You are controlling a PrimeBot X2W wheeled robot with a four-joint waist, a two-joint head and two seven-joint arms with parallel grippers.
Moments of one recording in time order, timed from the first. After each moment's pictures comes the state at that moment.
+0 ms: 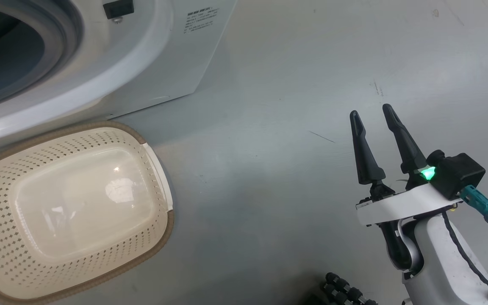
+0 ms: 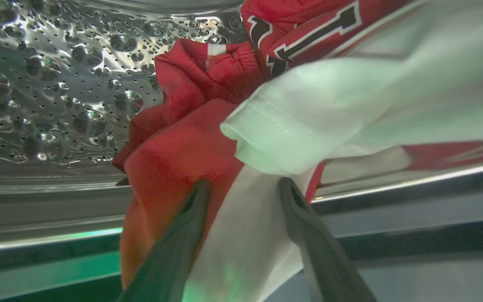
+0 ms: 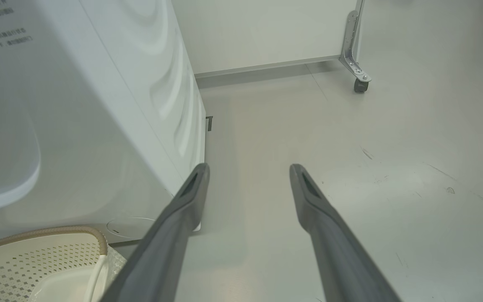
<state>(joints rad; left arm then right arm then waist) -0.86 0.41 0.03 0.44 -0.18 0.03 0.64 -0.23 -0.09 0.27 0.08 0.43 0.04 -0.25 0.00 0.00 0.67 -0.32</state>
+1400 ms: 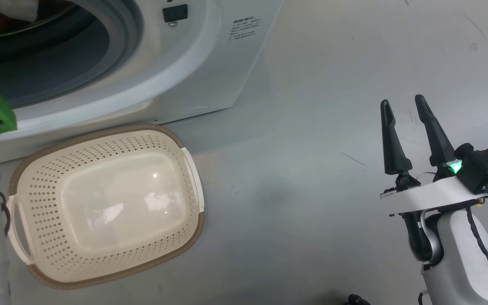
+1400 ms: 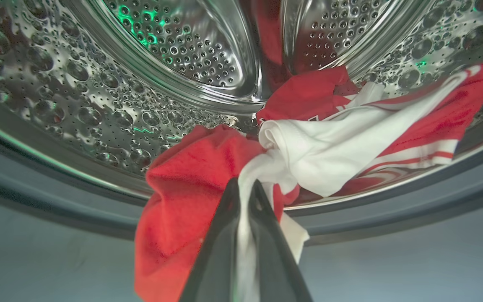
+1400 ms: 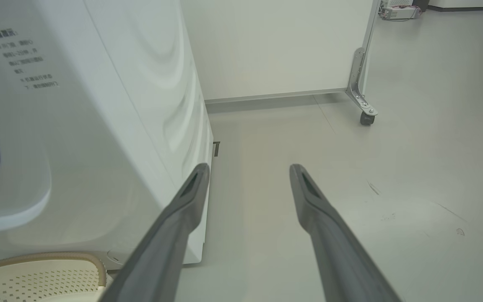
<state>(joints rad) -0.65 0.21 0.10 0.26 -0.23 0.09 0.22 -0.24 -0.10 0.15 0.09 0.36 0.07 -0.25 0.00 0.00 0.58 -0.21</state>
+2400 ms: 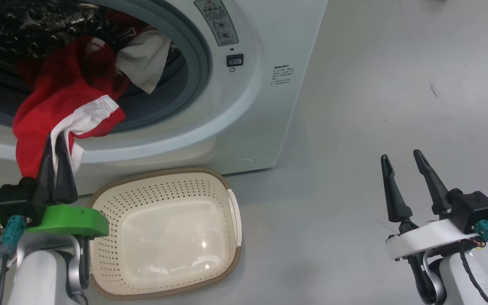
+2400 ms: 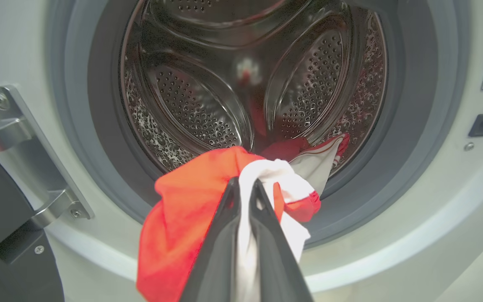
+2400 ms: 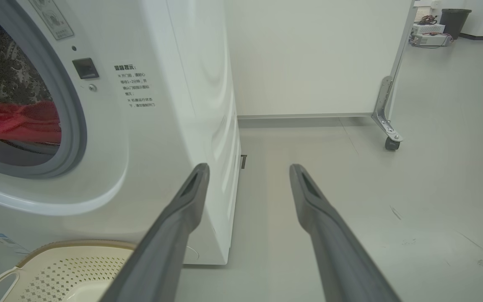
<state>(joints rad) -0.22 0.06 0.00 0.10 -0.22 0.09 -0.14 -0.09 -0.12 0.14 0.14 0.31 0.07 -0.25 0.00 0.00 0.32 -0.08</state>
